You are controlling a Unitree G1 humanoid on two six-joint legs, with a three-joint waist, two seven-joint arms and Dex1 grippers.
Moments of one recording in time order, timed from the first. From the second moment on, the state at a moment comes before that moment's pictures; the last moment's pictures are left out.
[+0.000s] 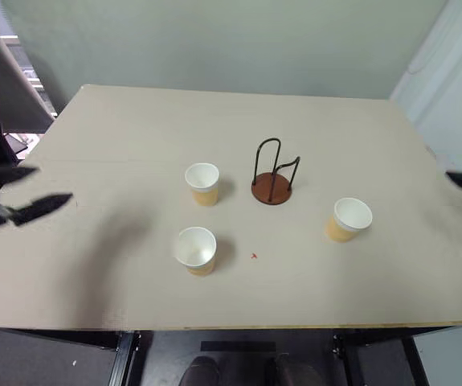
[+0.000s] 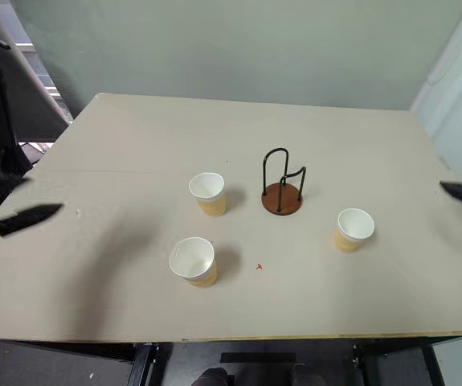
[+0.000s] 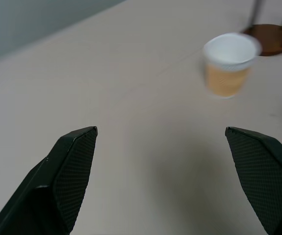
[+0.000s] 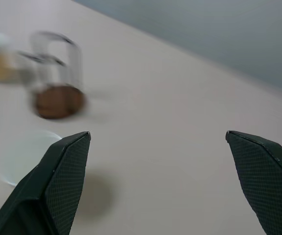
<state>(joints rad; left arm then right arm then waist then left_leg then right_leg) -0.10 1.32 0.73 0.05 -0.60 0.52 -1.22 -0.55 -1.23 -0.43 0.39 0.55 0.32 1.38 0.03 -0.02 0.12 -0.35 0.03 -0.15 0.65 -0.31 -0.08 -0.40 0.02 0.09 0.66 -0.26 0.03</state>
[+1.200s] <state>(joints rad) -0.25 1.31 0.60 0.02 -0.59 0.47 -1.42 -0.73 -1.05 -0.20 0.17 0.53 0.36 1.38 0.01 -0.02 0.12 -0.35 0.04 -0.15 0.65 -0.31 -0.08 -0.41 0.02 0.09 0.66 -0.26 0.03</state>
